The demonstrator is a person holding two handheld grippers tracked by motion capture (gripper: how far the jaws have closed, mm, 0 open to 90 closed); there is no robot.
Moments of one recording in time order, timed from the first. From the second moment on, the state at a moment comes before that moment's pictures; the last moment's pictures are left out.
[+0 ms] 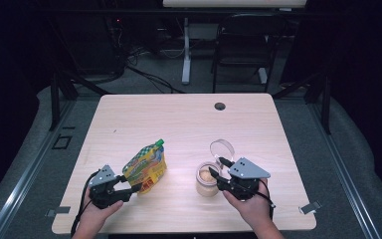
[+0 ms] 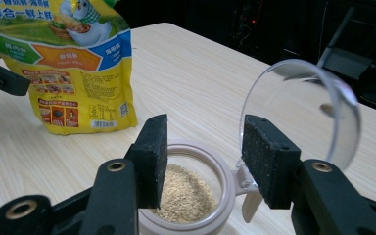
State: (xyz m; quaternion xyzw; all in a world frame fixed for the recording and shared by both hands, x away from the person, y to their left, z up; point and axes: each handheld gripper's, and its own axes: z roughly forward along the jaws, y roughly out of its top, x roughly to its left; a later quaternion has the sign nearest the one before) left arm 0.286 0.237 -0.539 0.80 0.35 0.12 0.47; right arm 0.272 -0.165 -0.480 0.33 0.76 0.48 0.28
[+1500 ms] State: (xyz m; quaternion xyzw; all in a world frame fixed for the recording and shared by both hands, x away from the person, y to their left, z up) left arm 0.282 0.233 -0.539 0.81 0.35 0.13 0.46; right arm 0.298 -0.211 -0.477 0.41 0.74 0.47 0.26
